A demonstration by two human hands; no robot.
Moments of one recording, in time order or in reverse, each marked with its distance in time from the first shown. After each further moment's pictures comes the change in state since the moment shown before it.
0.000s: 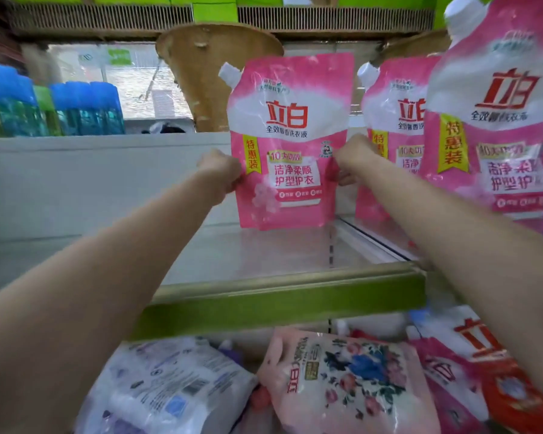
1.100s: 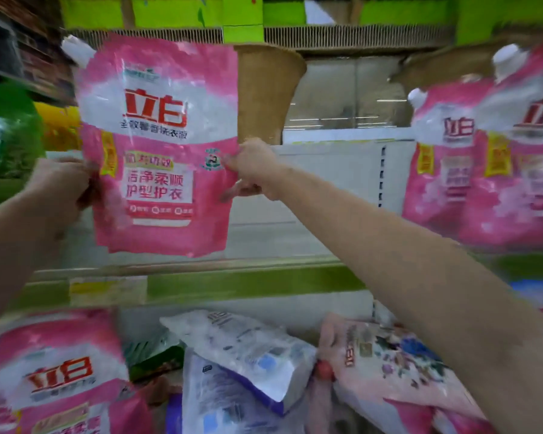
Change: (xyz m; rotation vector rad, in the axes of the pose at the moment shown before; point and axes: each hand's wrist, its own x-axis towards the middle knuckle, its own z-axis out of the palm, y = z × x) left_hand -0.067 -0.039 -0.297 -0.161 0.375 0.124; right_hand -0.182 -0.157 0.121 0.296 -0.521 -0.320
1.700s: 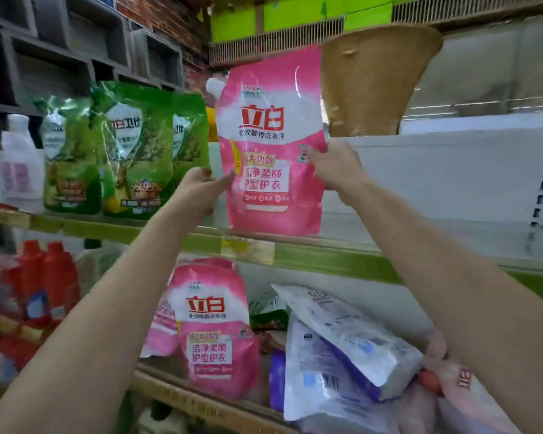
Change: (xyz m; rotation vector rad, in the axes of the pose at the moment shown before) left_hand -0.067 -0.010 -0.048 0.252 -0.048 0.029; right_hand -0.010 -0.010 0.062 -0.109 0.103 -0.227
